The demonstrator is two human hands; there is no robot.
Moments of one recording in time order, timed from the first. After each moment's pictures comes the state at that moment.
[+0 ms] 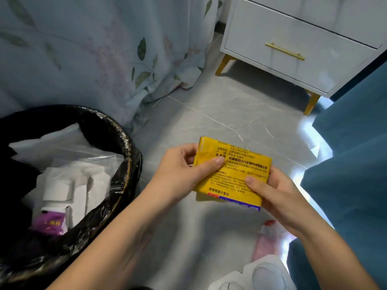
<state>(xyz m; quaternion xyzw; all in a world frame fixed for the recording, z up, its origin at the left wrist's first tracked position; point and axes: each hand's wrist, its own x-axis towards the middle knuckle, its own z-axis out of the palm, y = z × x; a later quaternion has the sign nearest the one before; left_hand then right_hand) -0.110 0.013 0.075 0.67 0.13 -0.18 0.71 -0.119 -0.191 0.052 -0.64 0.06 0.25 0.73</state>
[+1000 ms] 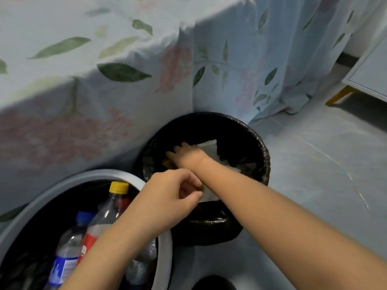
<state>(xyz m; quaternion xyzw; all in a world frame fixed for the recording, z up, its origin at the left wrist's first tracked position) -0.250 0.208 0.127 0.91 0.19 -0.07 0.35 -0.102 0.205 0.029 -0.82 -0.55 0.14 -0.07</state>
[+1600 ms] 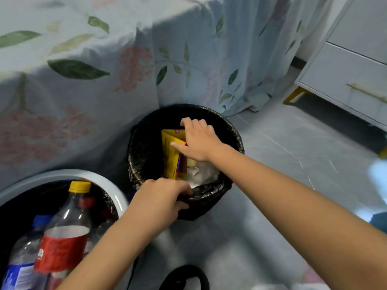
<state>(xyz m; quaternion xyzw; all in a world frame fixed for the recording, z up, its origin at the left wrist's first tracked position) -0.233 0.169 0.105 0.98 0.06 -0.12 0.16 -0.062 0.107 0.068 -0.92 -0.38 0.07 0.10</state>
